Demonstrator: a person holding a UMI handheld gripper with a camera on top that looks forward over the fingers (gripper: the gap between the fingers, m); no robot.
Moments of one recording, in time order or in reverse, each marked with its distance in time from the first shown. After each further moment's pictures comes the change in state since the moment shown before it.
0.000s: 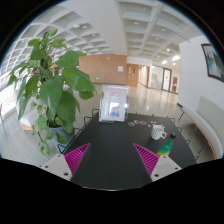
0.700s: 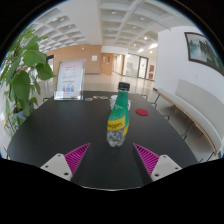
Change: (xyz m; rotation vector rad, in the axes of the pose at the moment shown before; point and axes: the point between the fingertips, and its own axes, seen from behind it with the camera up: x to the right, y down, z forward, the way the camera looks) arm 0.229 0.172 0.063 -0.105 0.256 0.077
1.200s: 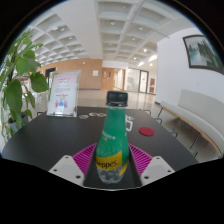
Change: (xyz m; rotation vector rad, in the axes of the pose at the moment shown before) arm 0.017 -0.069 0.110 0.178 -0.024 0.012
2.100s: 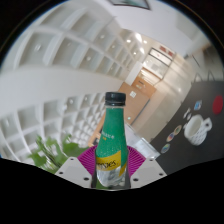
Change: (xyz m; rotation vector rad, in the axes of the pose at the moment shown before) arm -0.127 -0.241 0.017 0.236 -0.714 0.925
